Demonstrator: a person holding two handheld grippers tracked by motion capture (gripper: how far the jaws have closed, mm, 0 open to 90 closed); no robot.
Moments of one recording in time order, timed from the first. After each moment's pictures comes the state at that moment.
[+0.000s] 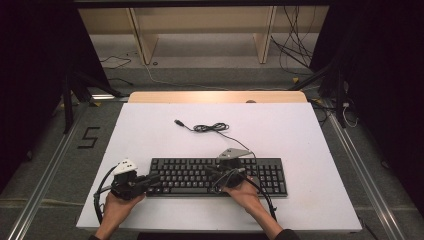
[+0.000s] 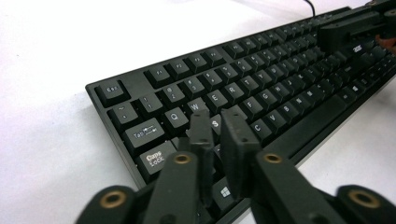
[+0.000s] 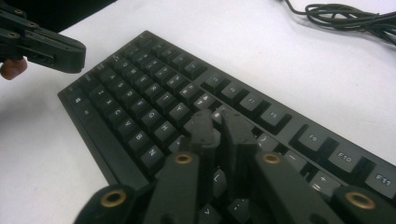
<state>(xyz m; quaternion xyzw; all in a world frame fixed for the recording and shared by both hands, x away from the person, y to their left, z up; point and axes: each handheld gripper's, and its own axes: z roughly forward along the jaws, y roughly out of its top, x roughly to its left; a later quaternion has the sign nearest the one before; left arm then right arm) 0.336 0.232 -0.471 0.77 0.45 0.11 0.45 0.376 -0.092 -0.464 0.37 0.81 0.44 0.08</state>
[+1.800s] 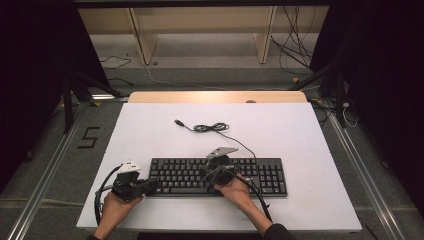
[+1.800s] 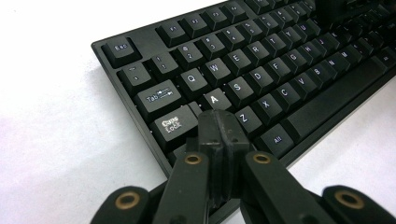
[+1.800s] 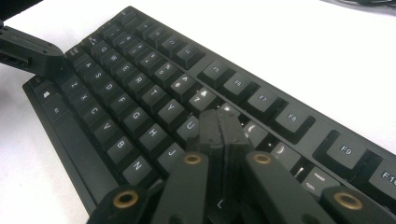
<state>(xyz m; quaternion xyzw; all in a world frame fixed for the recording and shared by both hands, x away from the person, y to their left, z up) 0.341 0.232 -0.479 0.79 0.46 0.10 0.38 0.391 -0.067 -0.478 0.38 0.83 0.40 0.08</state>
